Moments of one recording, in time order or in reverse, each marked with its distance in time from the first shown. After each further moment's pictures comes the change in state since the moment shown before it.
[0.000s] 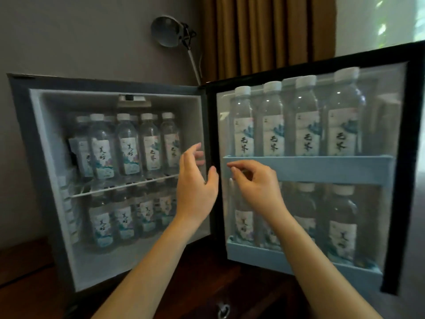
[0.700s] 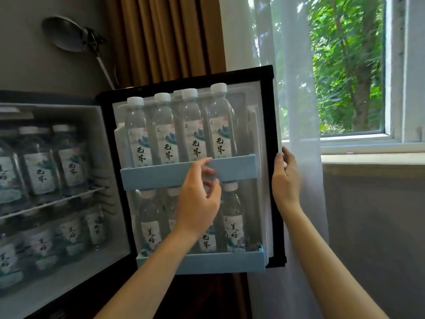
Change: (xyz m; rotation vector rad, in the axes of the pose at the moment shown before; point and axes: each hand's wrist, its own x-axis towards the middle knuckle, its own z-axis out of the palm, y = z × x) left_hand -0.053 0.085 0.136 -0.268 -0.256 0.174; right_hand -0.021 0.099 -0.197 -0.022 0.585 0.356
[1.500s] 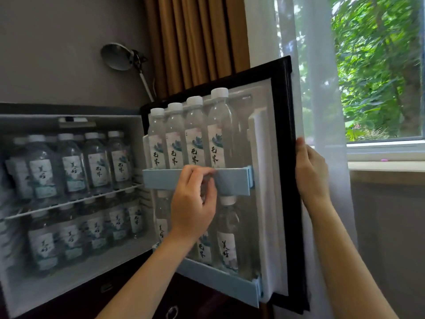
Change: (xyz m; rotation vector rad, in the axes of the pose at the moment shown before) left_hand -0.022 0.019 -0.057 0.339 0.193 0.283; right_hand -0.022 -0.069 -0.023 -0.061 -0.069 -0.109
